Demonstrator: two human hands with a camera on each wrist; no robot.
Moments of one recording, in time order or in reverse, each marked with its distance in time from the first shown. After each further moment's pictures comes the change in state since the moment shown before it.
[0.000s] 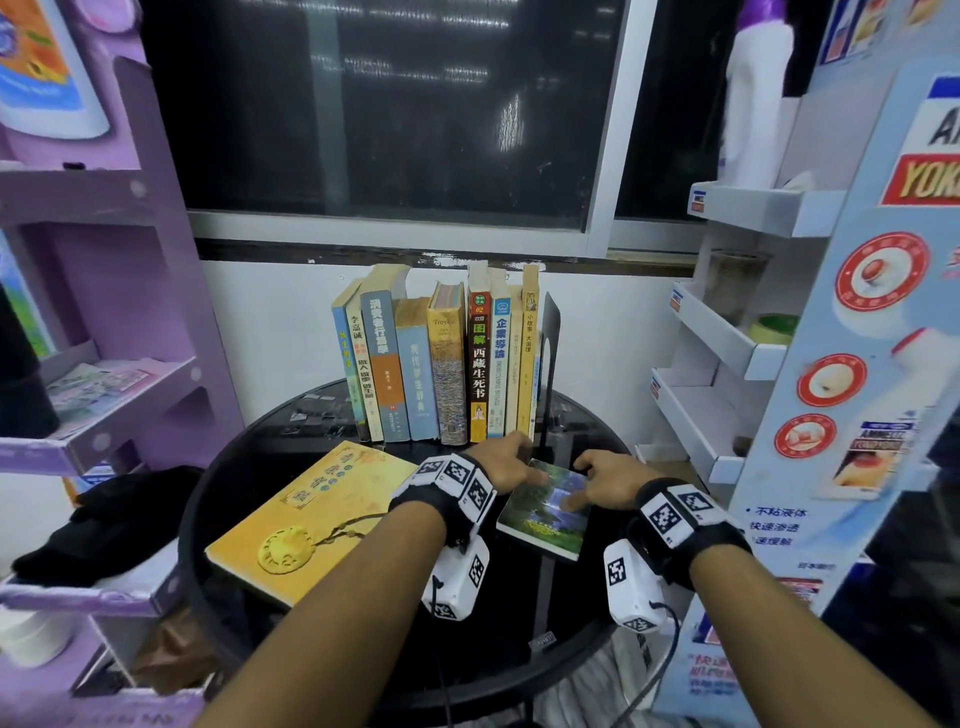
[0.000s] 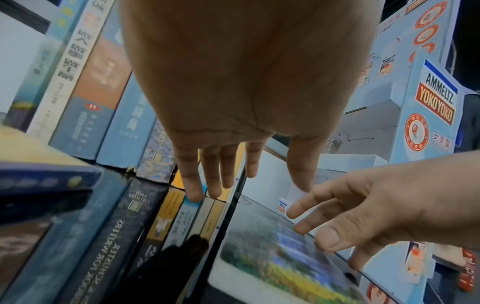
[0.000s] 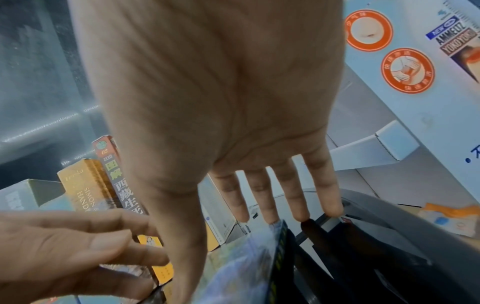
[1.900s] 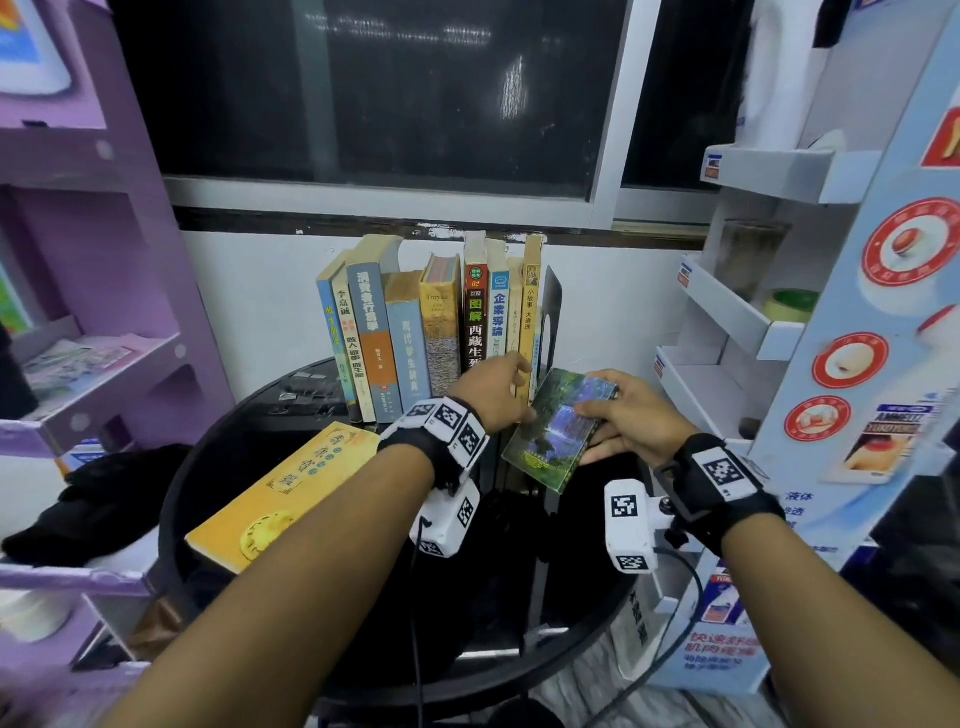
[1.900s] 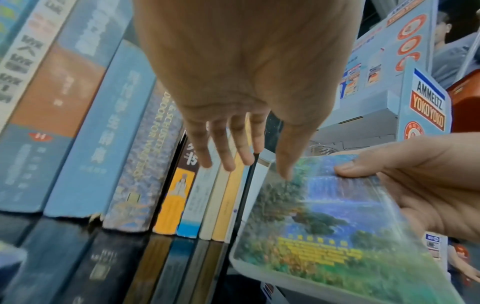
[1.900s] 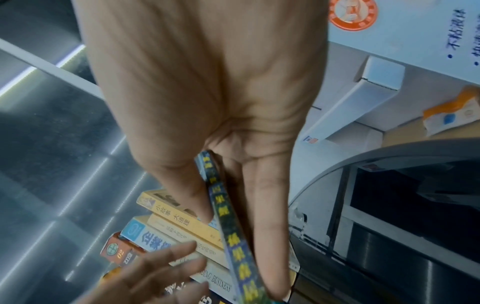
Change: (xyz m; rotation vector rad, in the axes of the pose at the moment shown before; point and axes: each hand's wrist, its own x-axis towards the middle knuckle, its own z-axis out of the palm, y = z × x) left_hand 0.018 0.009 -0.036 -0.043 0.328 0.167; right_hand 0.003 -0.003 -0.035 0.967 0.061 -0.128
